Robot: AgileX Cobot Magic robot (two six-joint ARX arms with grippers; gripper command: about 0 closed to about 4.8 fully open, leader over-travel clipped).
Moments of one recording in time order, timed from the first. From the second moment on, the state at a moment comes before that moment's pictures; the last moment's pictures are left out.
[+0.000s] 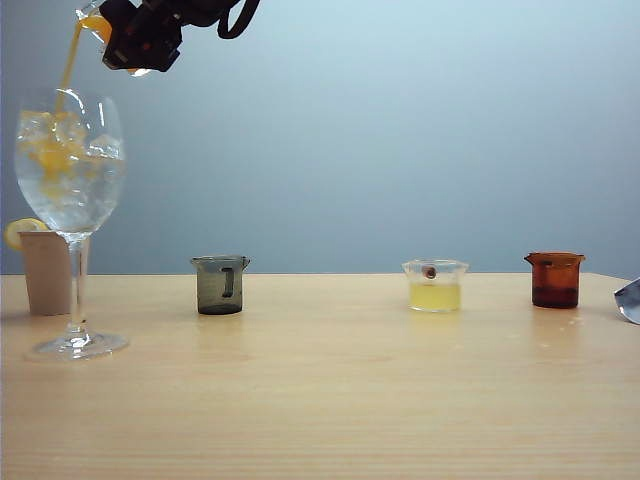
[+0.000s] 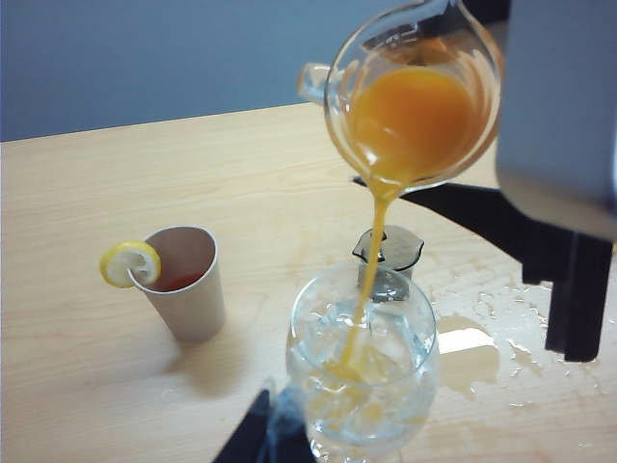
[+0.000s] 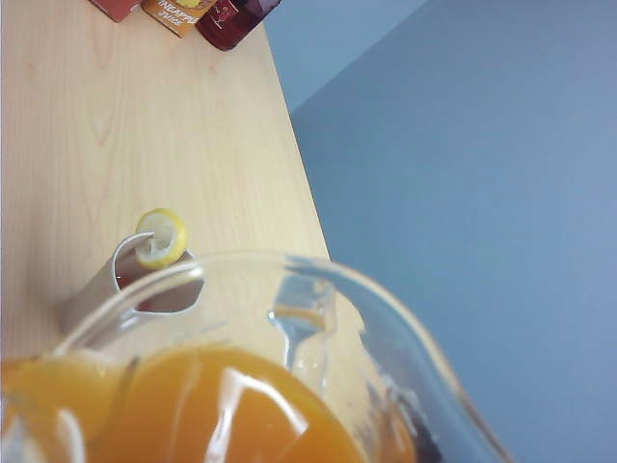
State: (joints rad) left arm -0.34 0.55 0.79 -0.52 -0.14 0.03; right arm 0.89 1.91 1.65 0.10 -0.02 -0.92
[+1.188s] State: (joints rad) left arm -0.34 0.55 0.79 -0.52 -0.14 0.03; right arm 0.90 1.91 1.65 0.10 -0.02 -1.08
